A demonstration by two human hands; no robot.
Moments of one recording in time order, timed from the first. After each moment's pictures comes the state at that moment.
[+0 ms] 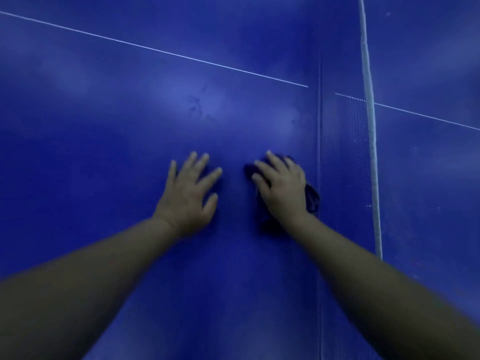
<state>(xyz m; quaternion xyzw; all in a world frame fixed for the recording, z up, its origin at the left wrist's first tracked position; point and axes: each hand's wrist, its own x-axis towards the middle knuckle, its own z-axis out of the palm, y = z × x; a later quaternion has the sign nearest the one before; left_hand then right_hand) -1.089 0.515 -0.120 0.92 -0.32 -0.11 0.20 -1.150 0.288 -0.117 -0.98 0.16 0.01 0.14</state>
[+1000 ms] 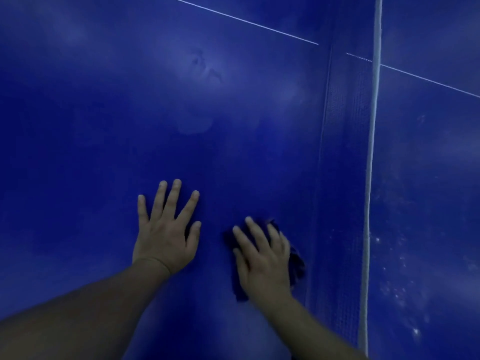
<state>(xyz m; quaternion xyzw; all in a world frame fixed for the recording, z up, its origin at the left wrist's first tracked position) -1.236 0.584 -0.138 0.96 -0.24 -0.11 0.07 -1.363 0.395 -0.121 -0.98 0.11 0.01 0.14</state>
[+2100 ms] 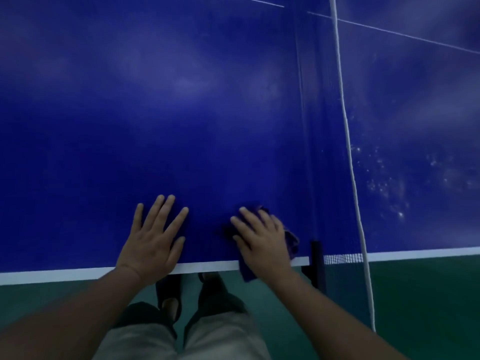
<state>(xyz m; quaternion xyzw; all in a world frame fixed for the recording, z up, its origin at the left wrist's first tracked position) -1.355 0.751 -0.133 0.90 -0.41 -0.11 0.06 -1.494 0.504 -0.119 -0.98 0.13 0.03 0.13</state>
